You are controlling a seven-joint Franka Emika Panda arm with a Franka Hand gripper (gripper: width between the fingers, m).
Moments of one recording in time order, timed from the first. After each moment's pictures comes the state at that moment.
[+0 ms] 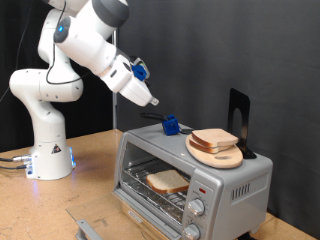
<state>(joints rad) -0.78 -0.61 0.64 -2.53 1.28 1.65 -0.93</state>
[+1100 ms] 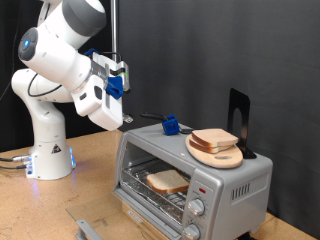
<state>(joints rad) -0.95 -0.32 0.63 -2.39 1.07 1.54 -0.66</state>
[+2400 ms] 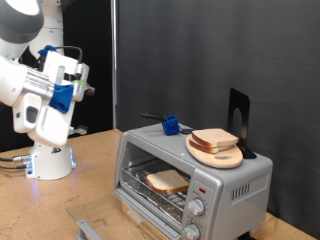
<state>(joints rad) -1.11 -0.05 0.53 -2.20 0.95 1.47 -0.42</state>
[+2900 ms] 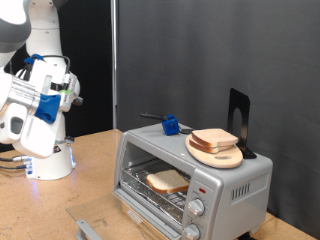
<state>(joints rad) -1.12 0.02 0.52 -2.15 0.87 1.48 -0.48</state>
